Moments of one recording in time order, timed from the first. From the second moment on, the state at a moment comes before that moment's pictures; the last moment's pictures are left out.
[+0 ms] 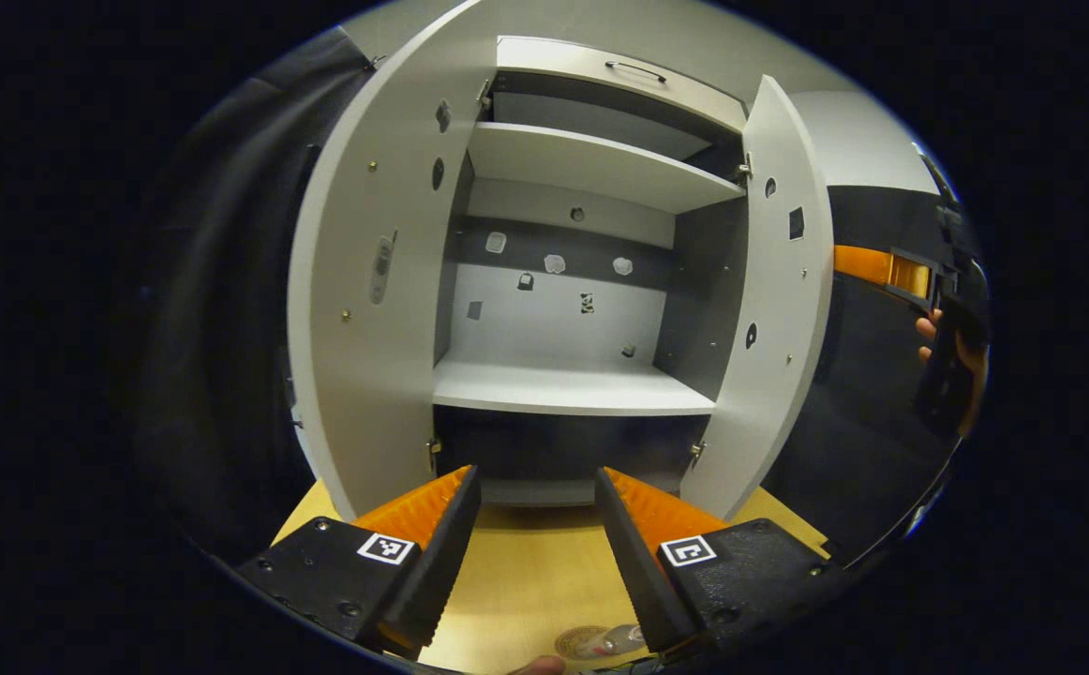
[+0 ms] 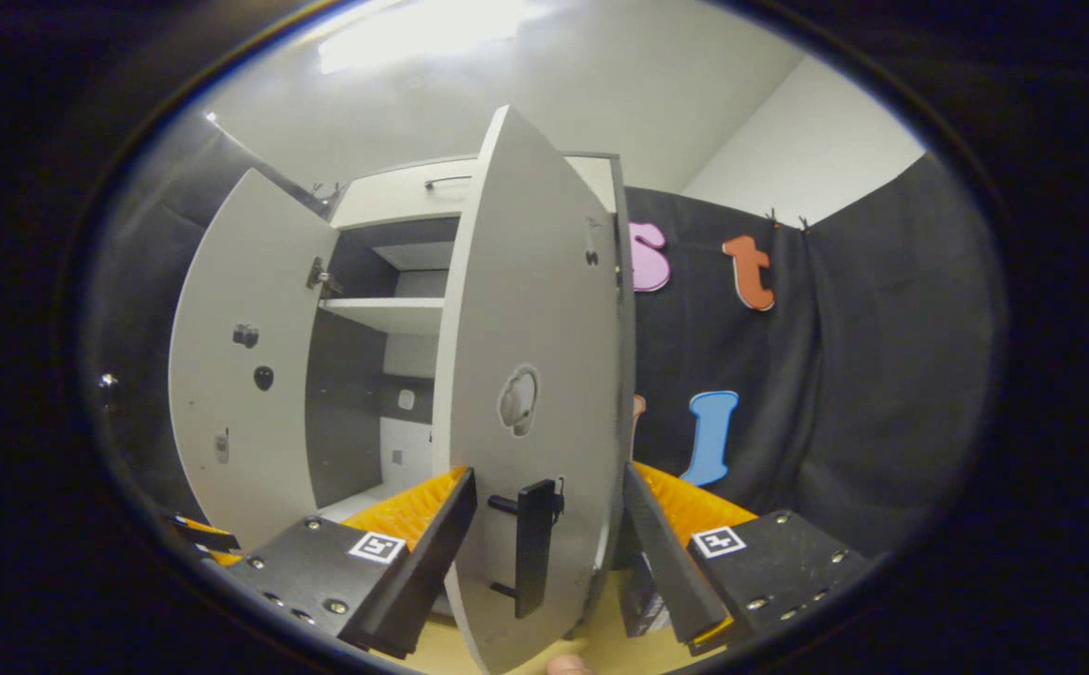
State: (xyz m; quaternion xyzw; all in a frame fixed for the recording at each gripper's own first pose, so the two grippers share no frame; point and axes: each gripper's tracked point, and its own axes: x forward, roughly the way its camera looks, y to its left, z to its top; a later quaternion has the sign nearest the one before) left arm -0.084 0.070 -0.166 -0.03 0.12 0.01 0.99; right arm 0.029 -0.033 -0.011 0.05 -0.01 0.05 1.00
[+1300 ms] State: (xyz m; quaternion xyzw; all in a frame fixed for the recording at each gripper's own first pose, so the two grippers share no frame) left arm -0.172 0.222 -0.137 -0.02 0.09 0.24 0.97; right arm 0.071 0.080 -0.025 0.08 0.01 0.16 0.98
